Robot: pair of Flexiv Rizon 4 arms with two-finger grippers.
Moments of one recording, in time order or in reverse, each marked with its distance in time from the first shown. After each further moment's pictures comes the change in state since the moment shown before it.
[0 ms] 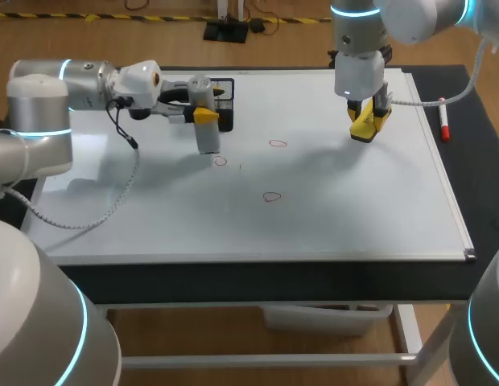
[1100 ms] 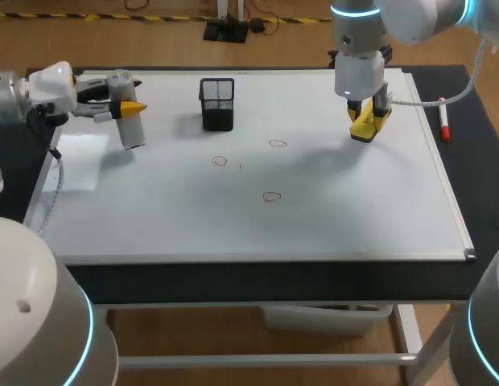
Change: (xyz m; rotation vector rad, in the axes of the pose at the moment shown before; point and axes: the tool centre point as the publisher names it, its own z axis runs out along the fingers) left arm -0.007 -0.012 -0.158 -0.101 -0.362 0.045; right arm 0.000 0.000 0.000 0.000 0.000 0.000
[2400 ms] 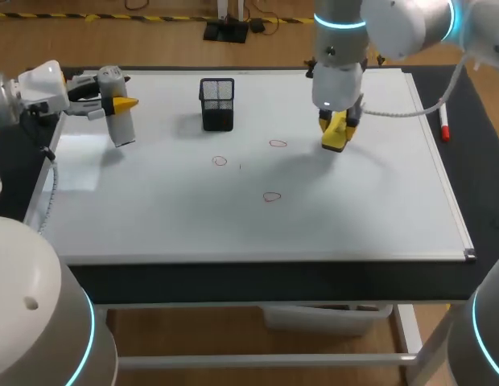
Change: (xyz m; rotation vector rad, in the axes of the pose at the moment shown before) left arm -0.011 -0.005 -0.015 -0.018 -0.090 -0.003; right arm -0.048 0.061 0.003 -0.039 -0.116 -0.175
